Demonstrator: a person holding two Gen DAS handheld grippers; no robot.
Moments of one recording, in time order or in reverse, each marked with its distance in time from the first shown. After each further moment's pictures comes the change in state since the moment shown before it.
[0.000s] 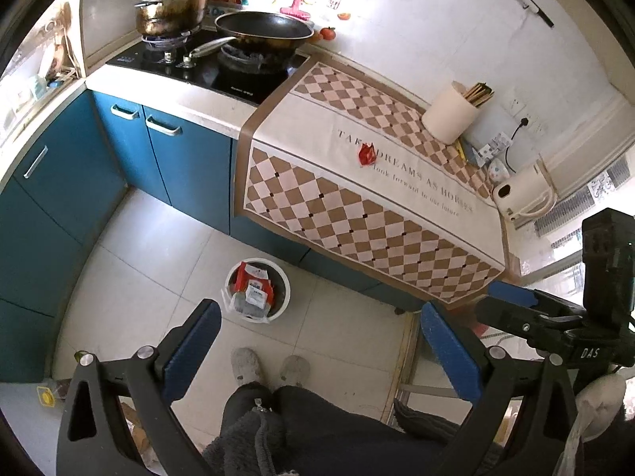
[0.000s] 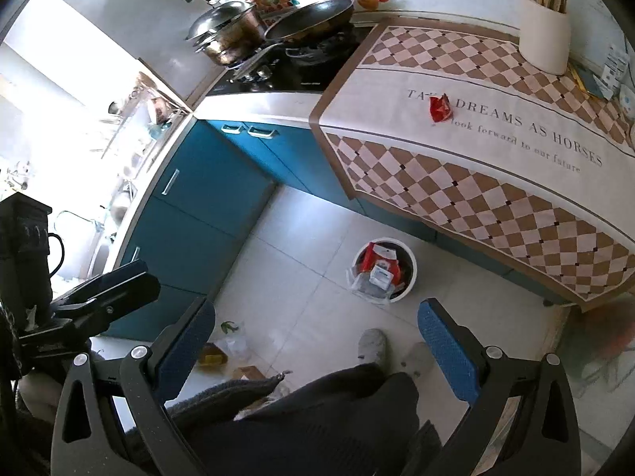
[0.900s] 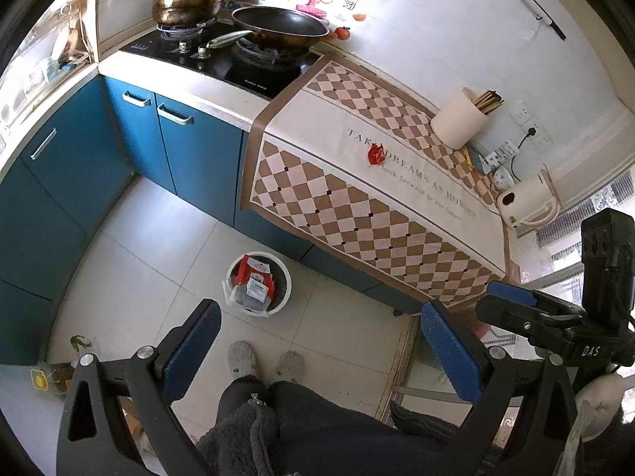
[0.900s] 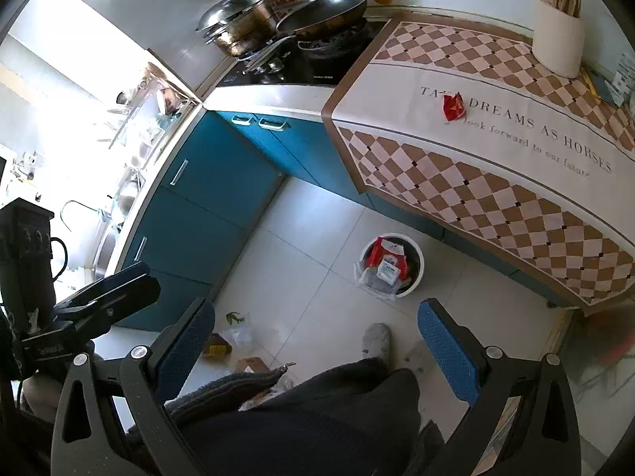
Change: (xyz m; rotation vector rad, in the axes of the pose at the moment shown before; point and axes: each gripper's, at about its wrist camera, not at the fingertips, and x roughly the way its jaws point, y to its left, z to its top) left arm -0.010 0.007 -0.014 -0.049 0.004 0.009; right arm 0.005 0.005 0.005 -0.031 0.036 0.023
